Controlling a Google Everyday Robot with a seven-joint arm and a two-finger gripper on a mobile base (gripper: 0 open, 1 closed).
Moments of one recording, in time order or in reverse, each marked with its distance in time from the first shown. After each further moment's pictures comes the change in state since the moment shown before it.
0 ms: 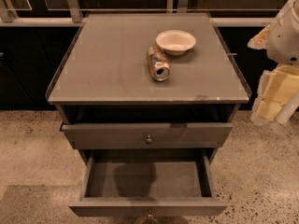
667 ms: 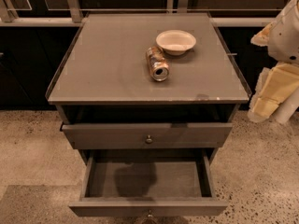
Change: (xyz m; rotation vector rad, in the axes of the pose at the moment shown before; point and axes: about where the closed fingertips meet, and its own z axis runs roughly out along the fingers) arm -0.003 -0.005 -0.002 0.045 -0.021 0.043
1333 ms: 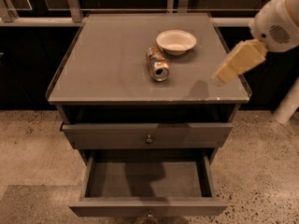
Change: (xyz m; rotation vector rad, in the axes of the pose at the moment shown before) arm -0.032 -0.062 0.016 0.121 -0.249 0.336
